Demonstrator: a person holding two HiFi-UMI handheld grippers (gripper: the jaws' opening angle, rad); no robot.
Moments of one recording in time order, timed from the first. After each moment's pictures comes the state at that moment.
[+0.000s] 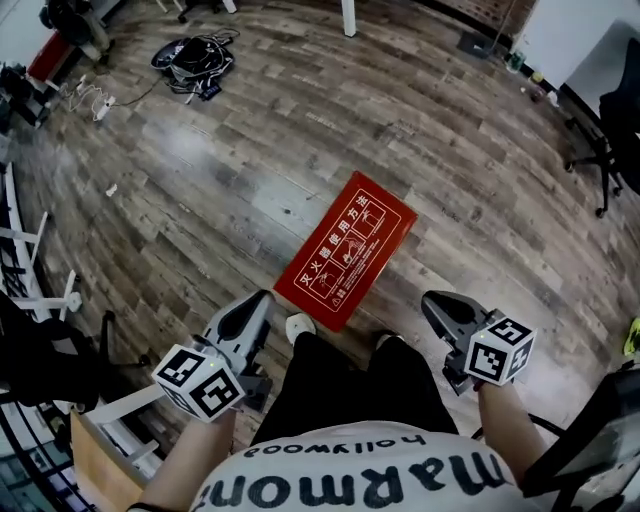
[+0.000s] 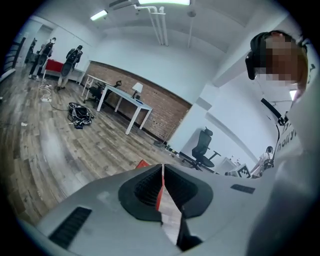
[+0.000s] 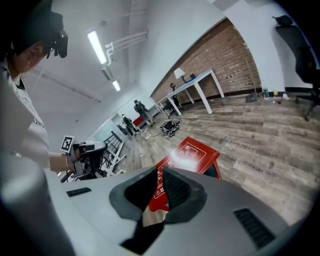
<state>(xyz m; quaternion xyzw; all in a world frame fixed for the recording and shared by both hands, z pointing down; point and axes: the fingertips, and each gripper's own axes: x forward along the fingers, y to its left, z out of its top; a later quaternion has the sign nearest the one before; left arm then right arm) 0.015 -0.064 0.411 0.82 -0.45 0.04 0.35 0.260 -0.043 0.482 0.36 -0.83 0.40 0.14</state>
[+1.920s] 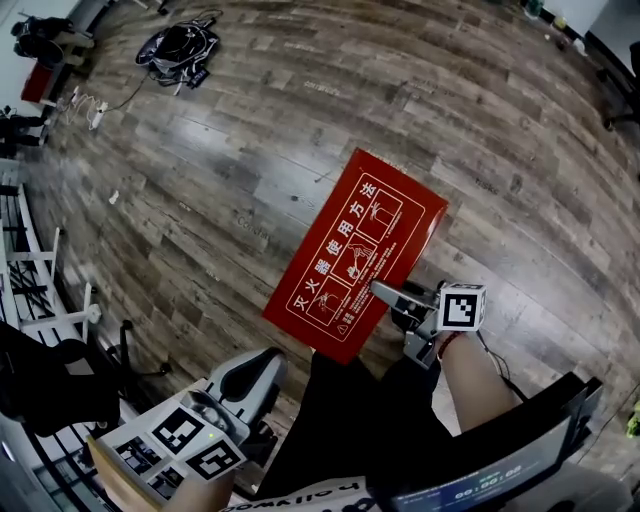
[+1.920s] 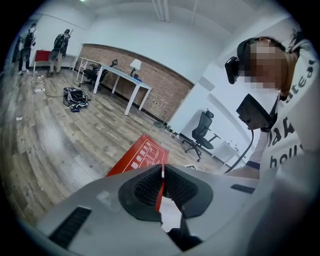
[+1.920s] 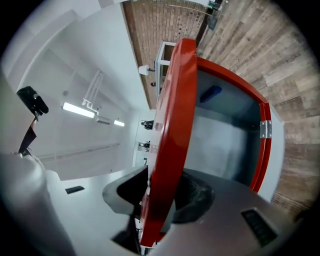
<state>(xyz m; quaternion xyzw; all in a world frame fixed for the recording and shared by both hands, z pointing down) 0.051 -0.053 0.513 0.82 -0.40 0.14 0.40 0.173 -0.111 0.697 0.20 -0.73 0.64 -0.12</state>
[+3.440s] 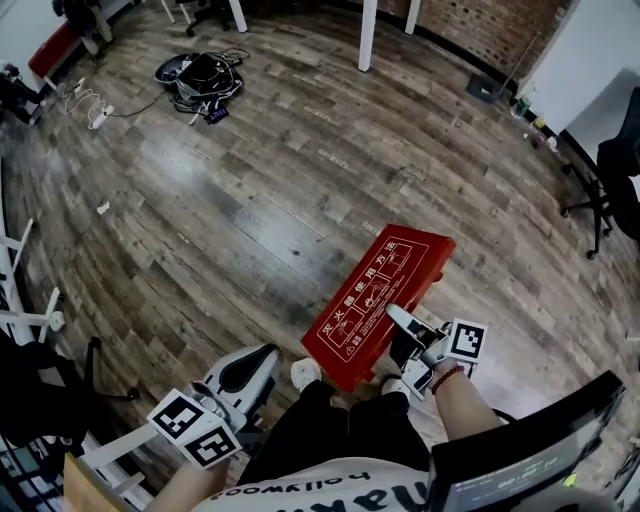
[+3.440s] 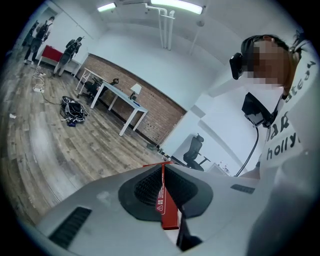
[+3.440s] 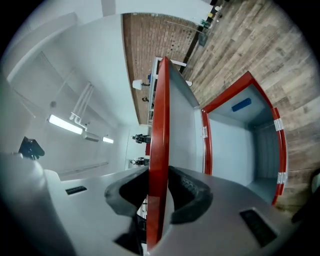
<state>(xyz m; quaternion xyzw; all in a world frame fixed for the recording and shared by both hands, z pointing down) -0.076 -0.098 0.412 0.84 -0.39 0.00 0.37 0.117 -0.157 0.546 0.29 -0.68 0.66 -0.15</state>
